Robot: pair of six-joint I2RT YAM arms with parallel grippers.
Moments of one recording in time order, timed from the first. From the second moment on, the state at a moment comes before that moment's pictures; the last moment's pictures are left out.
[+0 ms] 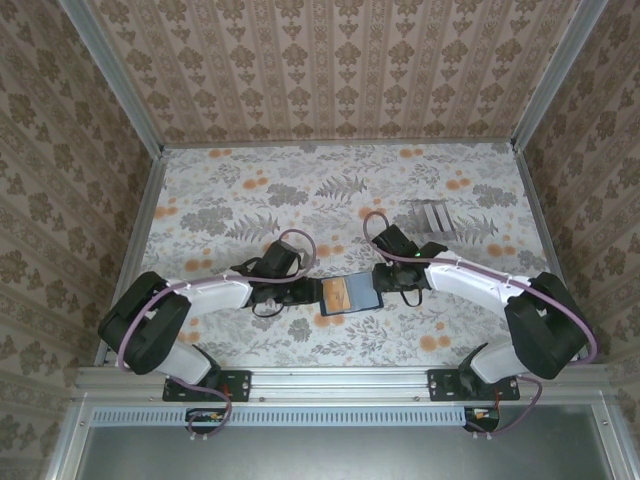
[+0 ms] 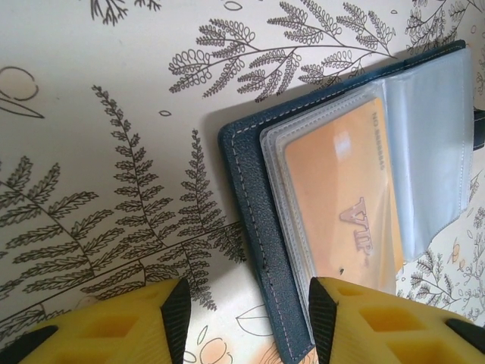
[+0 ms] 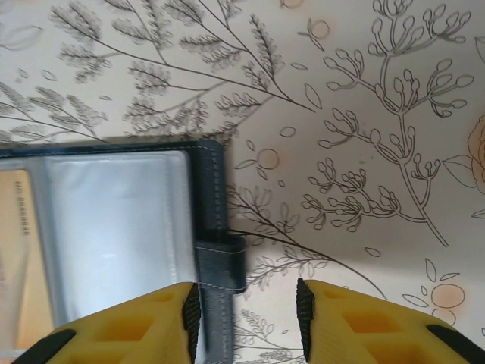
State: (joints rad) left arm -0.74 1.48 0.60 -0.11 0.35 -0.70; right arm 0.61 1.45 0.82 -0.58 0.07 0.55
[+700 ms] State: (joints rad) left arm -0.72 1.51 0.62 -0.10 0.41 -0.70; right arm 0.44 1.50 0.63 -0.24 -0.32 0.58
